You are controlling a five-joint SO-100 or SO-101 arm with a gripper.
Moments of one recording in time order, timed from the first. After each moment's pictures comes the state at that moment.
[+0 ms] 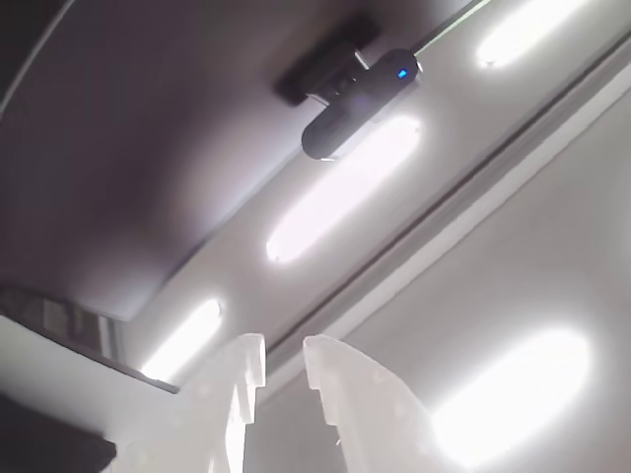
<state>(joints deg) 0.7 183.1 178.7 -15.4 -42.4</state>
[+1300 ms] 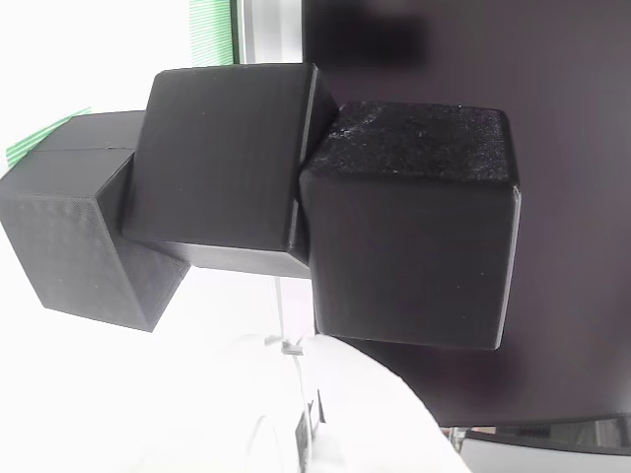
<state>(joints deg) 0.4 195.8 177.9 40.6 1.1</state>
